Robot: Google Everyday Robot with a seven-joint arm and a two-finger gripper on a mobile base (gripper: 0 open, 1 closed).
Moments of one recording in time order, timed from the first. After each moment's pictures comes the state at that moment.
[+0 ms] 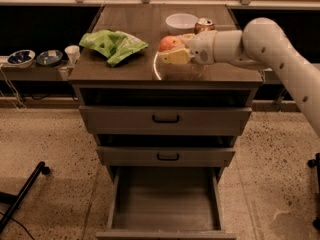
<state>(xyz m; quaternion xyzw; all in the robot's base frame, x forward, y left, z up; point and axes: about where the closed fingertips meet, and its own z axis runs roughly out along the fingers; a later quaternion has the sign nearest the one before) 0.730 -0.043 0.883 -0.43 0.67 0.29 0.53</state>
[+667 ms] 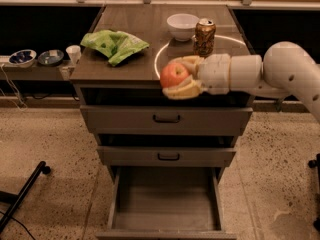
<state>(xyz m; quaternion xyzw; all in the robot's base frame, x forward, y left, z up) 0.606 -0.046 0.877 -0.55 0.56 0.27 0.55</state>
